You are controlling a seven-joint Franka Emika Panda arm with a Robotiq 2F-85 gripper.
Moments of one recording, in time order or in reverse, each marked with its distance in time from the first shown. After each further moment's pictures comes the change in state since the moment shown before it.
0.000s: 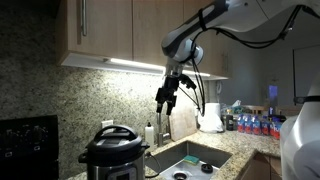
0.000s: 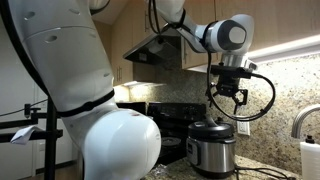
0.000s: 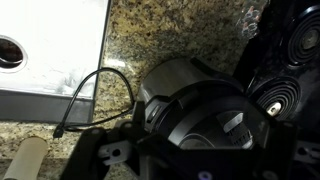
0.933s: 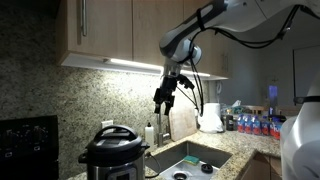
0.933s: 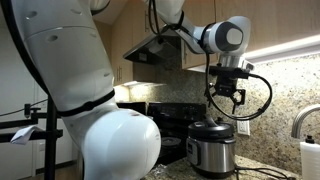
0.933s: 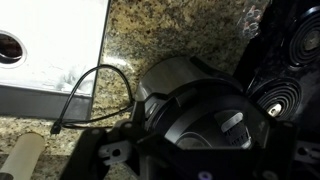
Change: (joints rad) arm -0.008 0.008 0.033 0.002 0.000 0.015 0.000
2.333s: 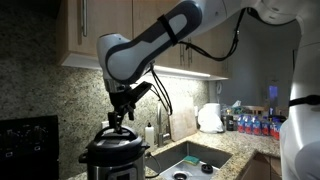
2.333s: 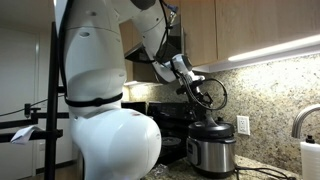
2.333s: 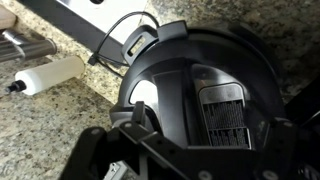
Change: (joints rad) arm 0.019 0.240 0.486 0.107 -0.618 0.185 0.565
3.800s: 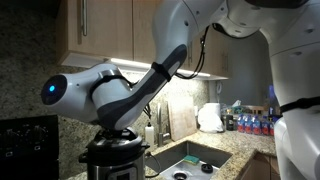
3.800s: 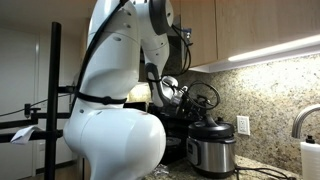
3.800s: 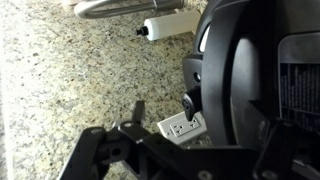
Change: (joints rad) arm 0.177 0.241 0.036 0.052 -0.891 -0.242 0.688
